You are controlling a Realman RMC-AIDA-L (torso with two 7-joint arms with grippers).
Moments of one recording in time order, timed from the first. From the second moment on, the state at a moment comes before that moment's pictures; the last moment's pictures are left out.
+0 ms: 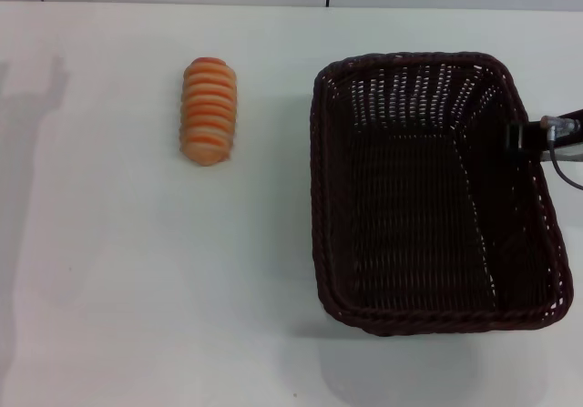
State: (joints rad) left arm -0.32 -2.04 -1.51 -0.44 2.72 1.14 -0.45; right arm 0.38 2.08 1.65 1.58 -2.69 1.35 0.18
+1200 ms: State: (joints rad) left arm -0.31 -2.04 -1.51 -0.46 2.72 1.14 -0.45; right arm 0.59 2.07 1.75 1.61 -2.54 1.34 -0.43
